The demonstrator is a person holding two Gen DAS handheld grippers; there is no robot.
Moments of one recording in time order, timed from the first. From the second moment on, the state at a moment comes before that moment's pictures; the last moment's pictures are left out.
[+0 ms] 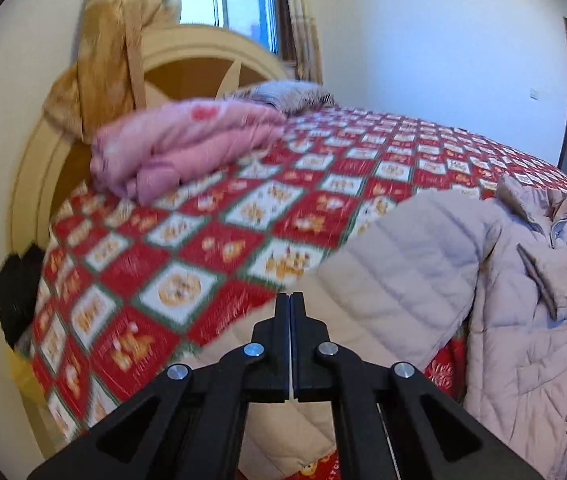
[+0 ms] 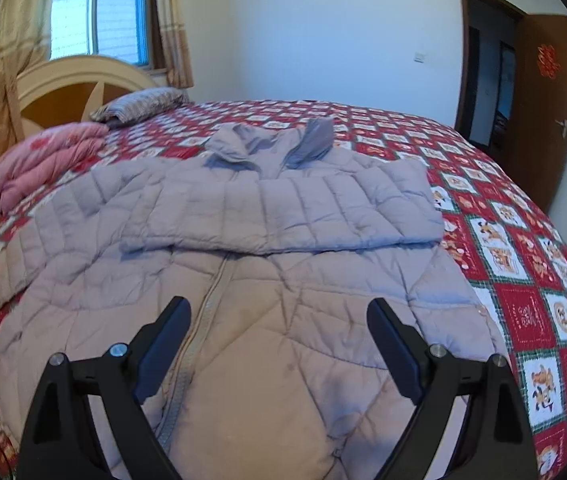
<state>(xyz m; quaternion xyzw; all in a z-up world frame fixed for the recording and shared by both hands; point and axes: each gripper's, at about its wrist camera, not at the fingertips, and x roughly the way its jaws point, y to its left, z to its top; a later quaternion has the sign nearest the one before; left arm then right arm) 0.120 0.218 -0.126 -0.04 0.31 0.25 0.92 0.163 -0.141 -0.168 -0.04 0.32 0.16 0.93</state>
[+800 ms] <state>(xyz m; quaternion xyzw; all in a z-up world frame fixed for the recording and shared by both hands) 0.088 0.273 -0.218 -0.21 0.39 0.25 0.86 0.154 -0.131 -0.187 -0.04 0.34 0.18 0.92</state>
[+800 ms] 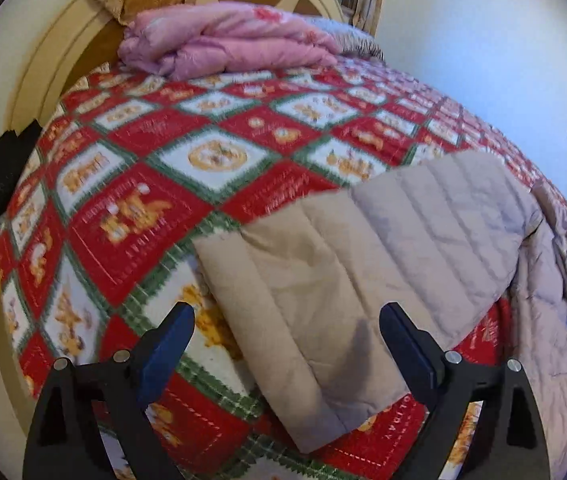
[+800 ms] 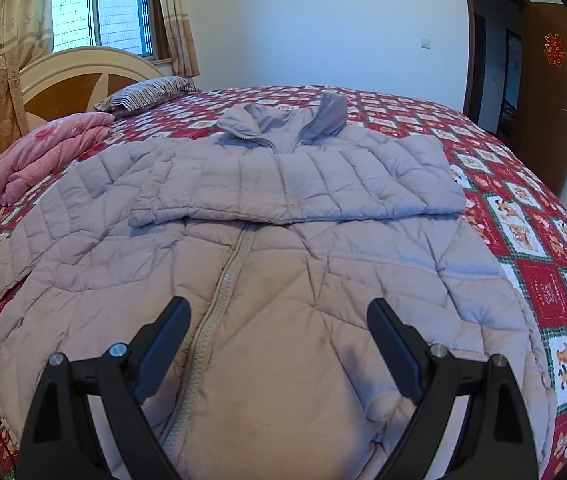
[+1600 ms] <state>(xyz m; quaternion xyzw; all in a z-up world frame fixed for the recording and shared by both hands) 0.171 0.114 -0.052 -0.07 0.26 0.07 0.96 0.180 -0.225 -0.161 0.00 0.32 0.09 0.94</state>
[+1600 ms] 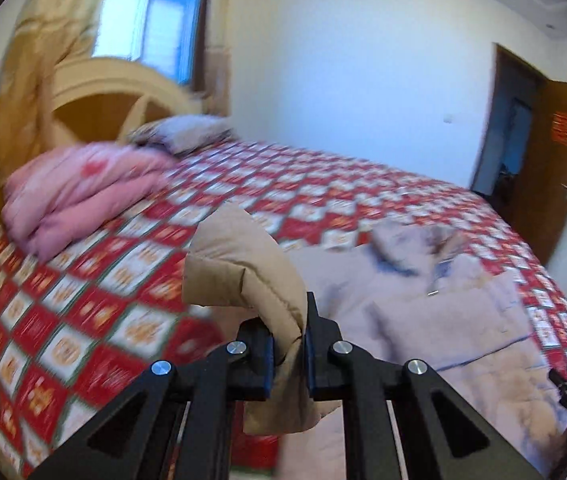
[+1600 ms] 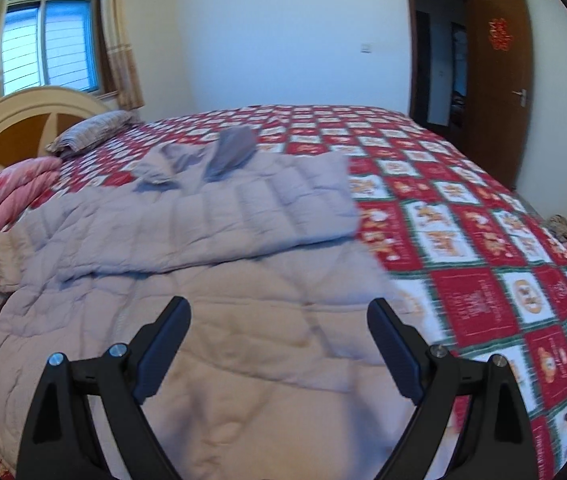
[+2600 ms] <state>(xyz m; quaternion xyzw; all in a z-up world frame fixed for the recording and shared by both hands) 0.253 -0.140 -0.090 0.13 0.23 -0.05 0.96 0.194 -0.311 -0.184 0.04 0.35 0.04 0.93</state>
